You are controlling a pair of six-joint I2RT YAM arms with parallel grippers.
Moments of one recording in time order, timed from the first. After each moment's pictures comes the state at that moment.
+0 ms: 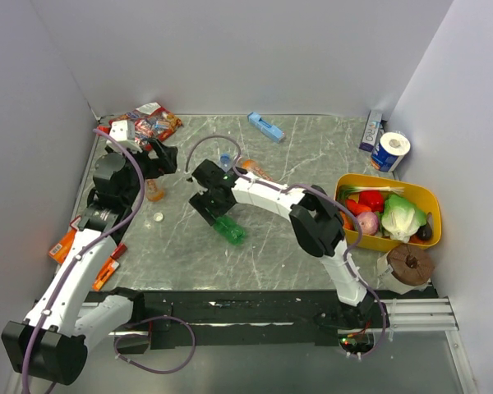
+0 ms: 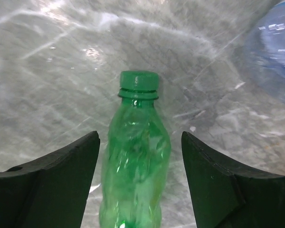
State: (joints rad) left arm -0.23 0.95 0.90 -0.03 -0.05 -0.36; right arm 0.90 2.20 1.83 -0.73 0.00 0.07
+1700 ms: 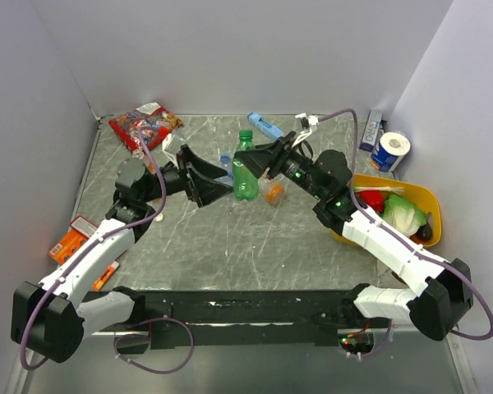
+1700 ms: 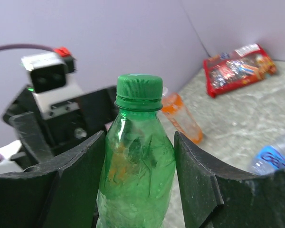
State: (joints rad) left arm -0.39 1.09 0.81 0.49 0.87 -0.65; right arm 0.64 1.19 0.99 0.40 -0.27 0.65
